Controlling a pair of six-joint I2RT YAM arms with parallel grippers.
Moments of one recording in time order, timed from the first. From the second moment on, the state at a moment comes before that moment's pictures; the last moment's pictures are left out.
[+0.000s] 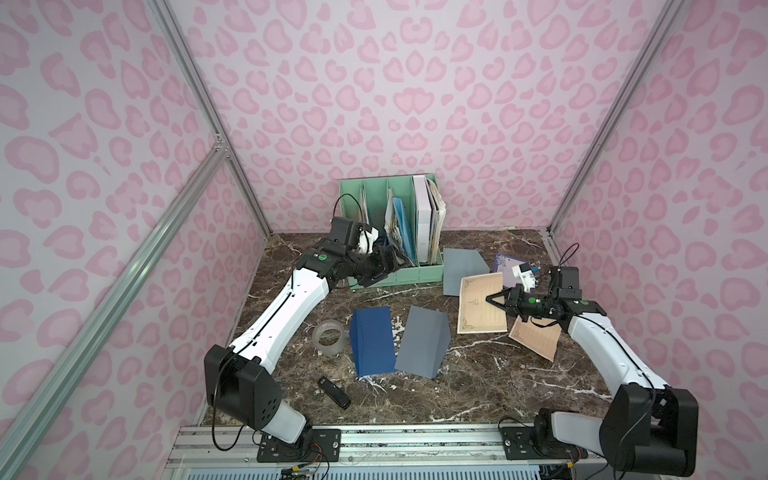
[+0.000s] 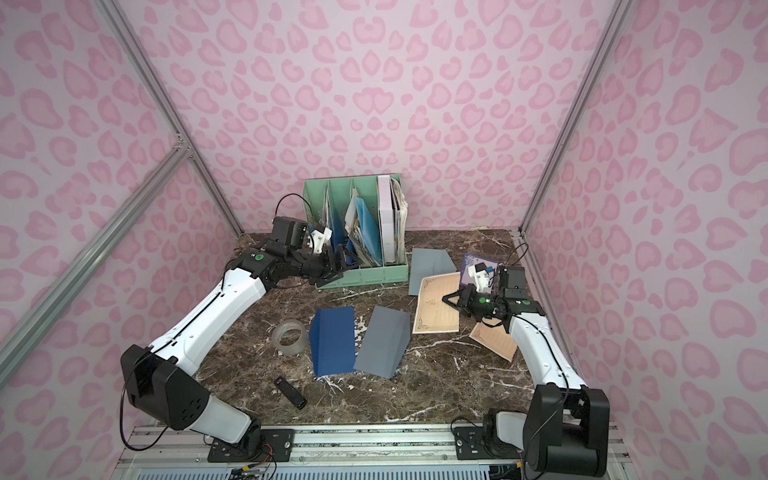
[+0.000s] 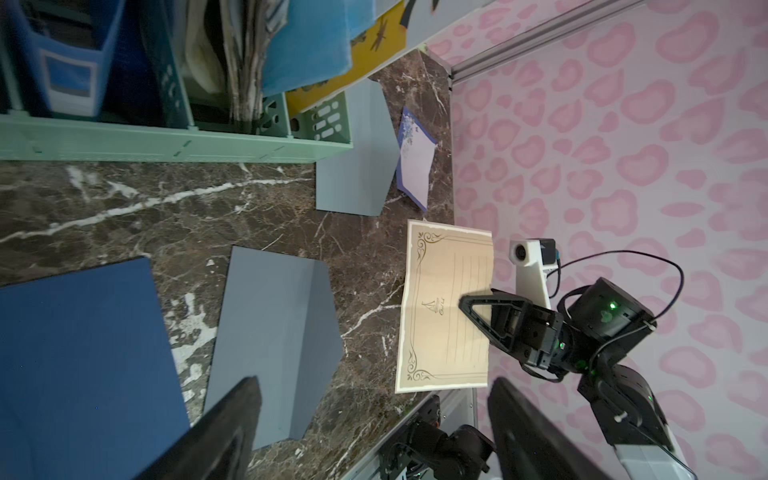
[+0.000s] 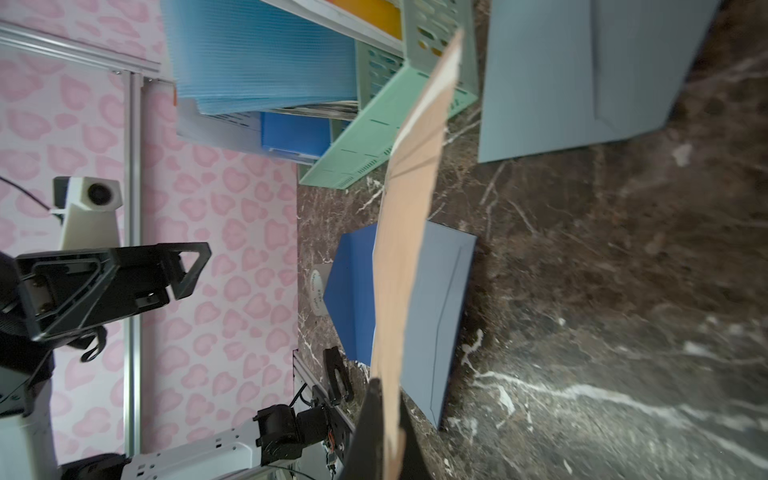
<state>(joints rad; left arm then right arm) -0.40 1.53 1.48 -0.69 0.51 -0.75 -0.04 1.25 0.81 -0.46 -0.89 0.50</state>
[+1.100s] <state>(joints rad) -0.40 1.48 1.41 -0.74 0.46 -0.70 -0.05 1.50 0.63 -0.40 -0.79 0.33</state>
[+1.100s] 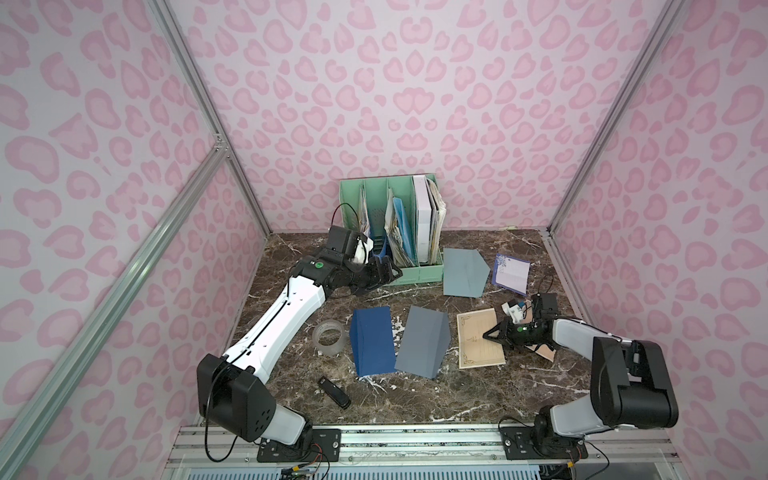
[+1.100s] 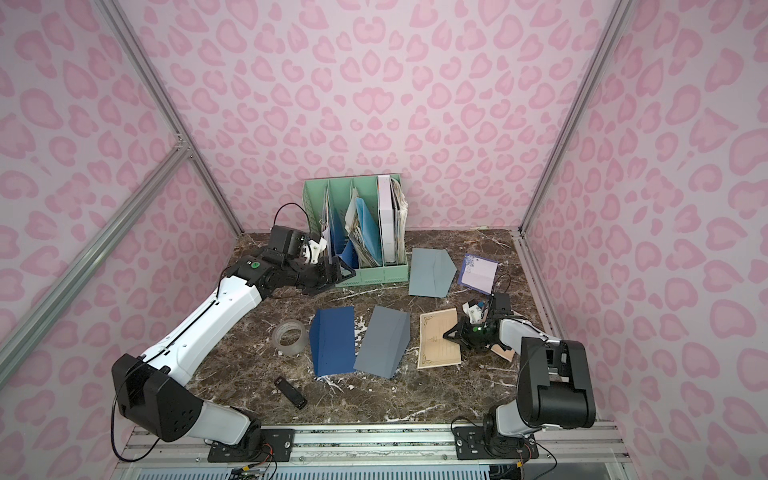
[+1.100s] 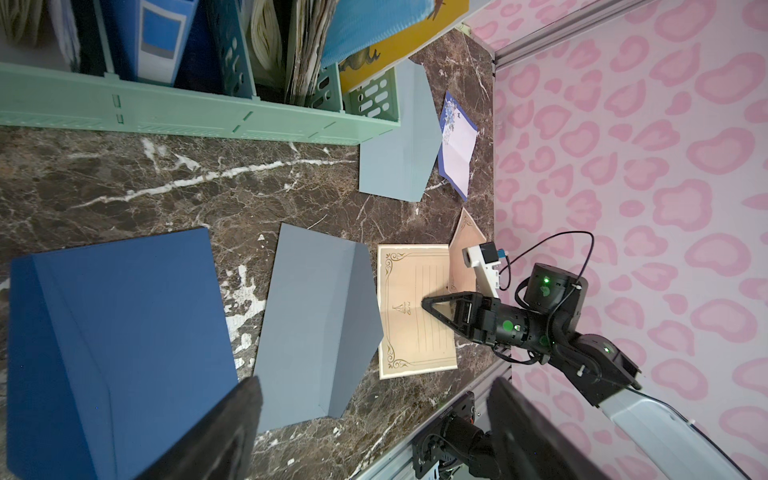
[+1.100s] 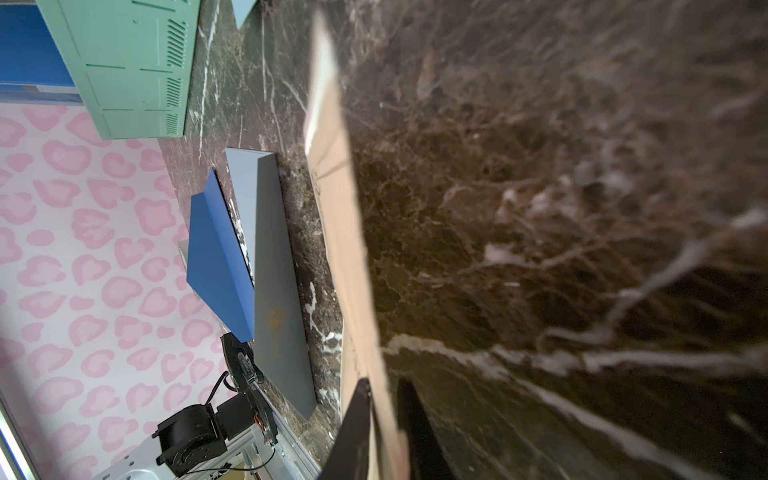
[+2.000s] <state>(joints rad) -0.40 1.51 1.43 -0.73 0.47 -0.70 -0.06 1.53 0.65 -0.44 -0.72 0.31</state>
